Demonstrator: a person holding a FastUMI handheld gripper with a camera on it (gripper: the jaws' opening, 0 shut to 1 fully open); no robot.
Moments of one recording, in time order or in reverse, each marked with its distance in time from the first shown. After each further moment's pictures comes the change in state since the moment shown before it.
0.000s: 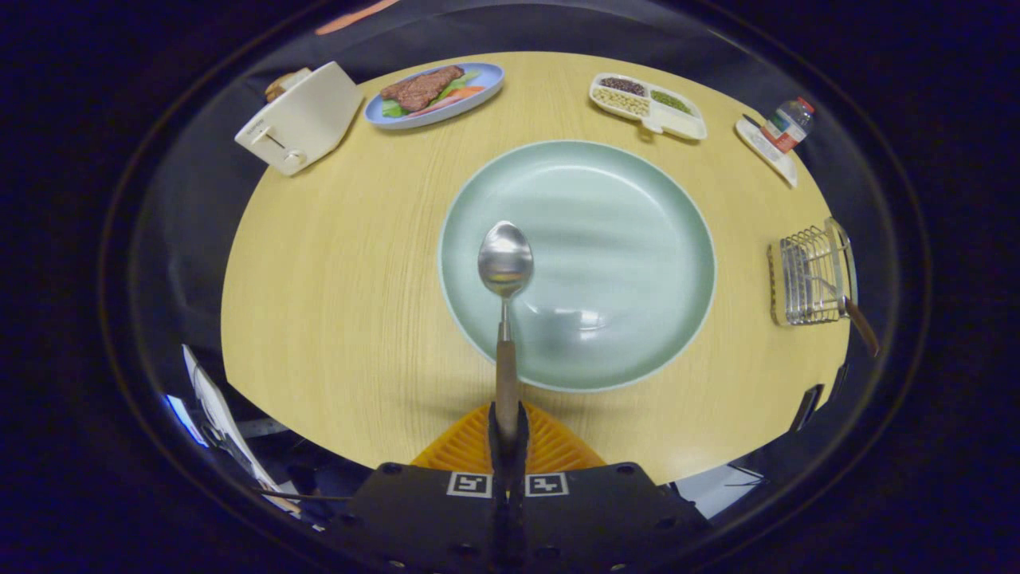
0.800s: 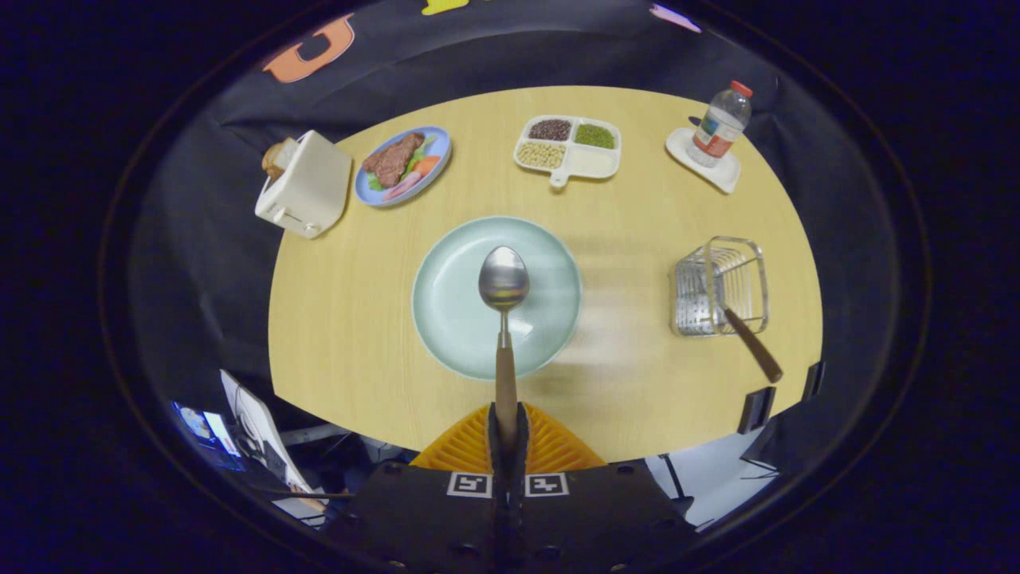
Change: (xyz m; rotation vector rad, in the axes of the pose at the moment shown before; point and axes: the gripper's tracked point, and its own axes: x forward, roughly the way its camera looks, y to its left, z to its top) arm -0.133 -0.100 0.032 0.093 -0.053 0.084
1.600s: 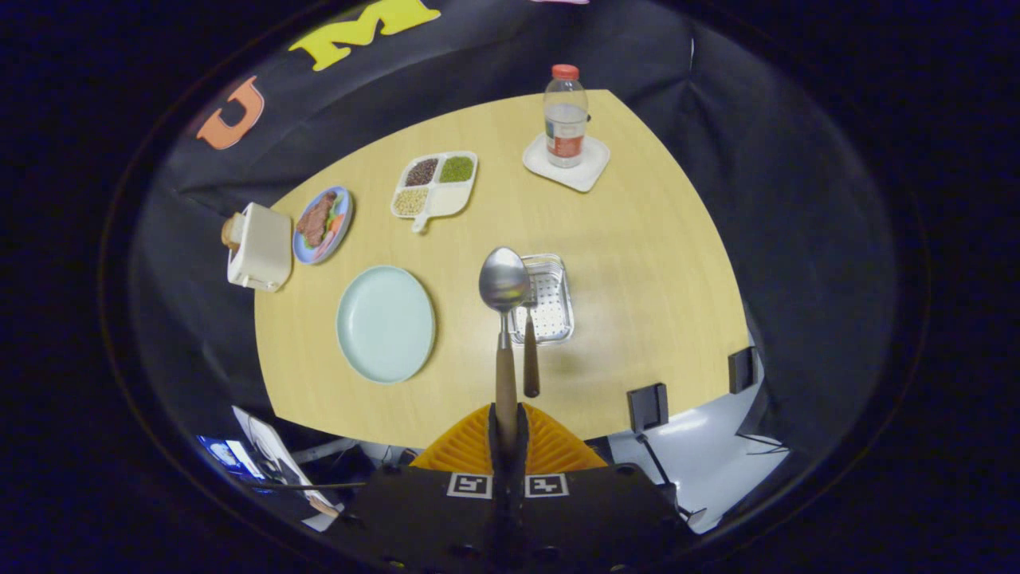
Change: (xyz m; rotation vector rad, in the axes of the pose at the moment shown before) arm -0.060 -0.166 0.002 0.172 0.046 -0.048
